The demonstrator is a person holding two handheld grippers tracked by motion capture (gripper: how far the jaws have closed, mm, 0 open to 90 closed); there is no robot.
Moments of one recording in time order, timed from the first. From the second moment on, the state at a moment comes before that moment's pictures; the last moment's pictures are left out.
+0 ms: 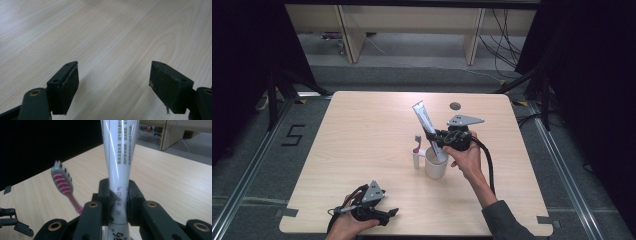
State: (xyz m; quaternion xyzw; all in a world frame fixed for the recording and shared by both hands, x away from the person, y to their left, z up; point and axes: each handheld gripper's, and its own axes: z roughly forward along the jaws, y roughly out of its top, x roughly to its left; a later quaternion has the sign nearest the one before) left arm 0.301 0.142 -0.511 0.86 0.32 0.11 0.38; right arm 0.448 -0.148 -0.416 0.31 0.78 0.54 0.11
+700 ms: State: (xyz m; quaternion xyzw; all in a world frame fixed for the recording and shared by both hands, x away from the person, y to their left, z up) left arm 0.302 0.143 -0.511 0.87 0.31 0.11 0.37; right arm 0.443 -0.147 -0.442 0.29 0.78 0.54 0.10
